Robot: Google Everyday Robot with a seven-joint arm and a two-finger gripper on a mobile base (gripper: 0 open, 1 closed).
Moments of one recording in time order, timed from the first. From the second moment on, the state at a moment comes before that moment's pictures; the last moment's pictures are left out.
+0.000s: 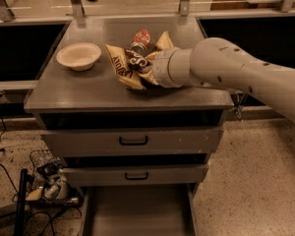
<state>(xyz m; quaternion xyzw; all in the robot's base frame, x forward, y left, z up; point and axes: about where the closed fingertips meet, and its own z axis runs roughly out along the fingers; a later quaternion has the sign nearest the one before) 0.656 0.002 0.875 -0.55 0.65 0.01 0.53</state>
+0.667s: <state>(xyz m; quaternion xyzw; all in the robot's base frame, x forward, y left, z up) 0.656 0.002 0.875 -0.55 0.65 0.01 0.53</state>
